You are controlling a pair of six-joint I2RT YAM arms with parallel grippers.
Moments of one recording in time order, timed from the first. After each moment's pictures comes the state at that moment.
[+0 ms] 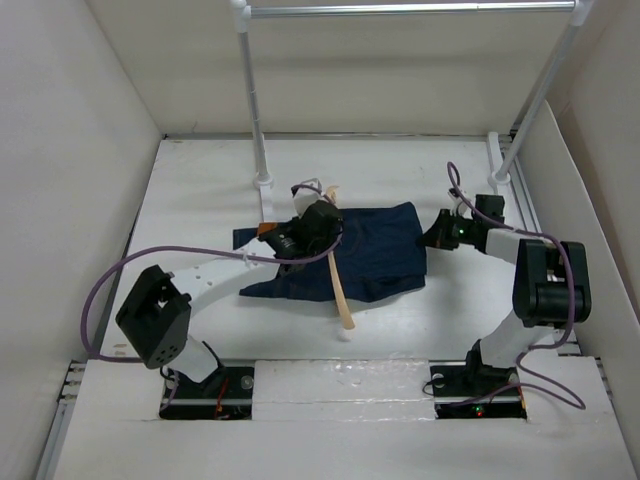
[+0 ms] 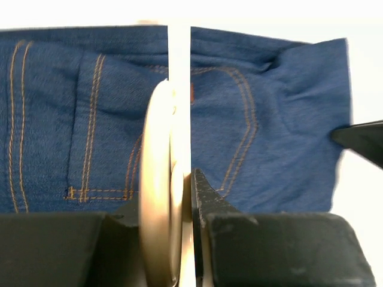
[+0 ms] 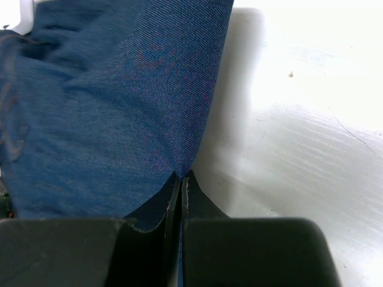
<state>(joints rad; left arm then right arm) -0.85 1.49 1.02 -0.26 -0.44 -0.86 -0.11 1.66 0.80 0.00 -0.77 0.16</state>
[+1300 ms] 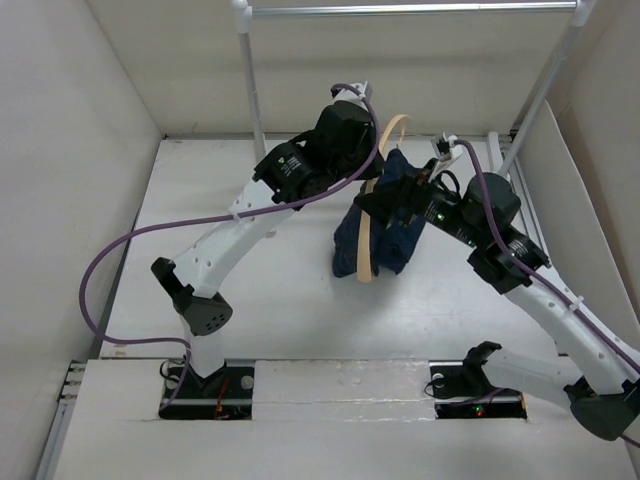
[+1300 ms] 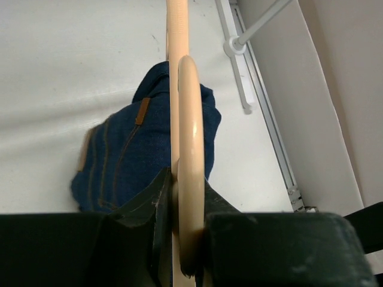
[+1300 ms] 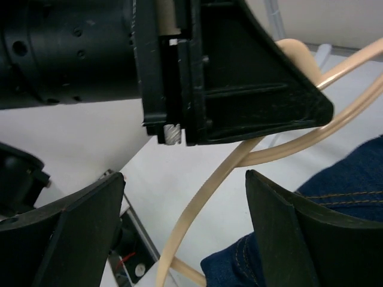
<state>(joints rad) -0.89 1.81 2.26 -0.89 -0.23 -0.66 0.63 1.01 1.17 -0.12 -0.27 0.51</state>
